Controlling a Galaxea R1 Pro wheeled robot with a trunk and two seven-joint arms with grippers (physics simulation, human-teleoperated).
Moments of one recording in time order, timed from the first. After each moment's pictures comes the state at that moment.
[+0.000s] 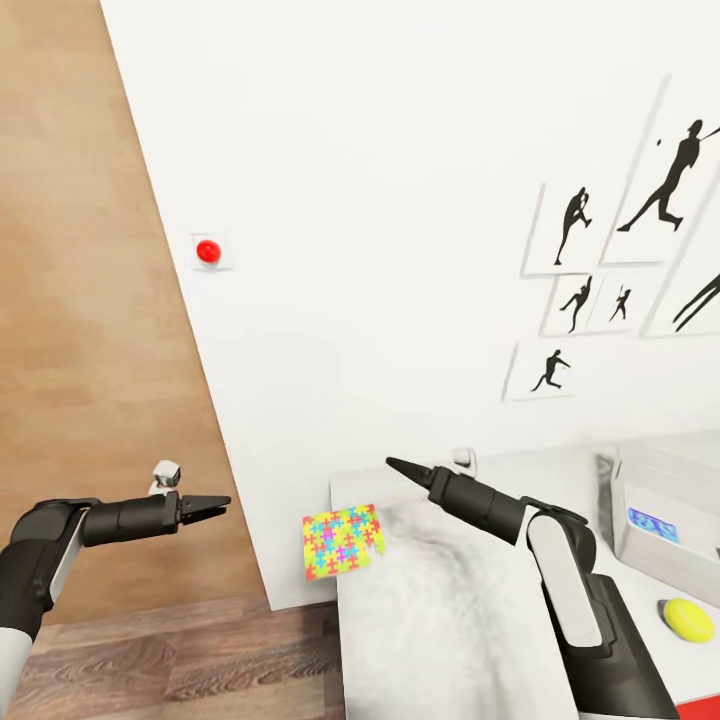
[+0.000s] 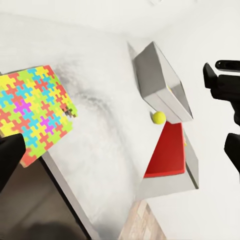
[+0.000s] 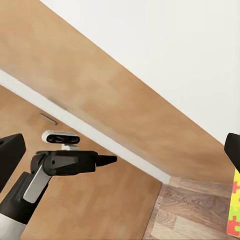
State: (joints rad) left arm -0.60 0.35 0.22 -1.01 0.00 0.99 -1.50; right arm -0.41 0.03 -0.05 -1.56 -0.72 0.96 0.52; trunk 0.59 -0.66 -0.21
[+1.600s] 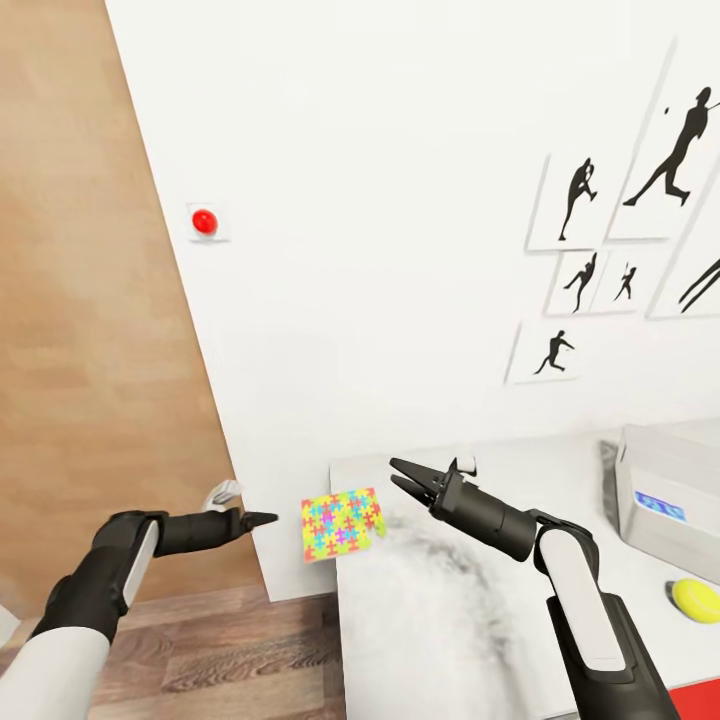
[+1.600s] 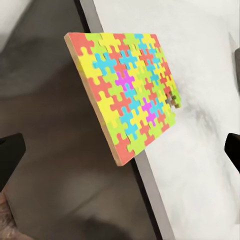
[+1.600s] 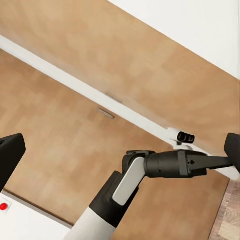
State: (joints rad) left arm -0.60 0.15 0.21 -0.94 0.00 0.91 -0.96; right arm -0.36 0.03 -0.05 -1.60 -0.97 1.04 0.55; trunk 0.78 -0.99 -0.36
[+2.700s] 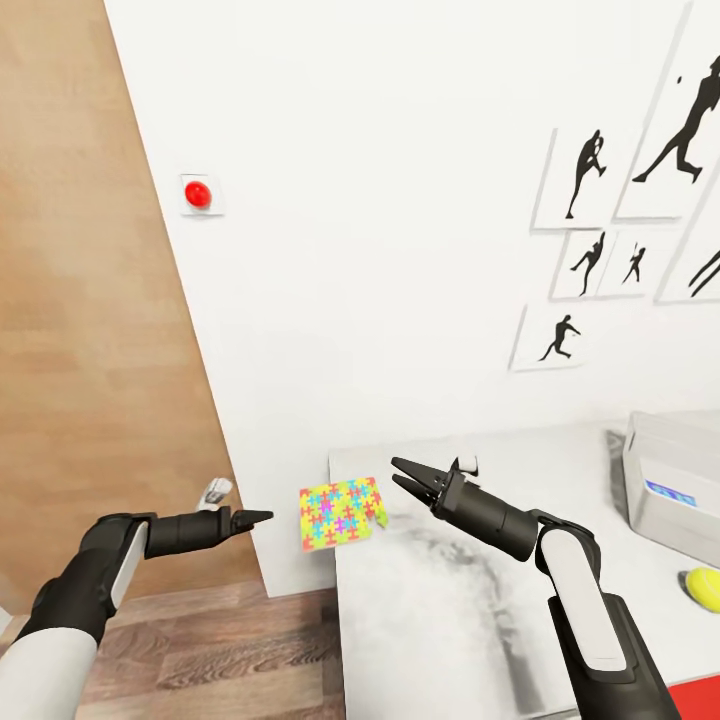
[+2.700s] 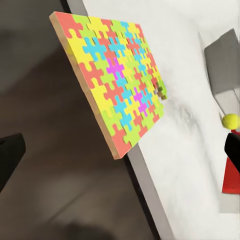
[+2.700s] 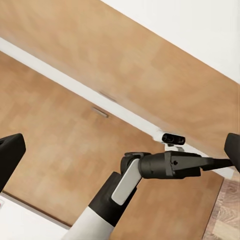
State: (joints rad) left arm -0.60 0.18 0.22 -0.92 0.01 0.91 -1.13; right arm -0.36 0.03 -0.05 -1.60 -0.97 1.04 0.55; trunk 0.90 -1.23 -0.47
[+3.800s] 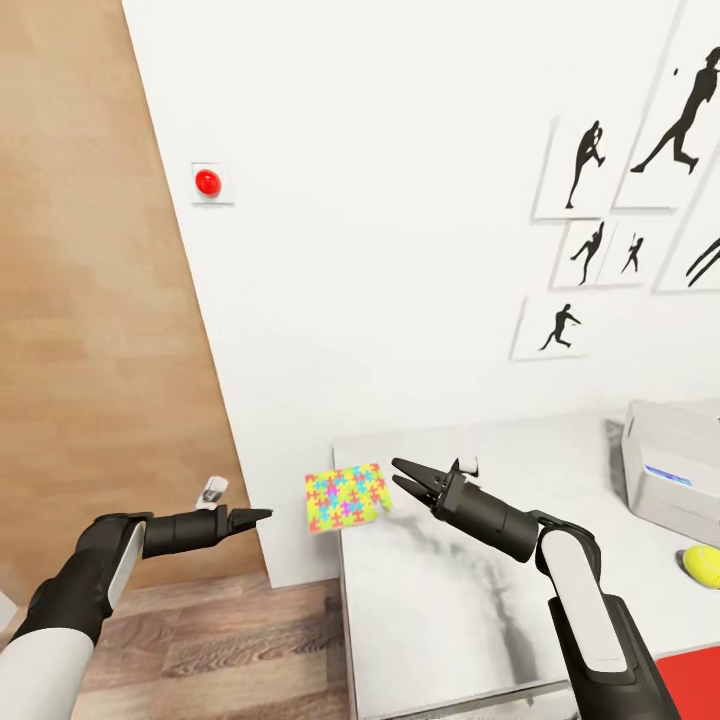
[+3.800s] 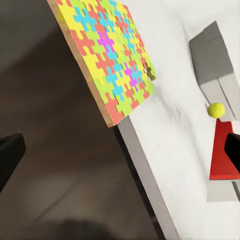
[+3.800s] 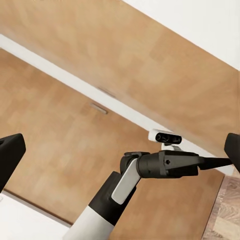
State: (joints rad) left arm -0.60 0.19 0.22 -0.92 0.01 0.91 -1.21; right arm -0.36 0.03 -0.05 -1.60 -0.97 1.04 0.55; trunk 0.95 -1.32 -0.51
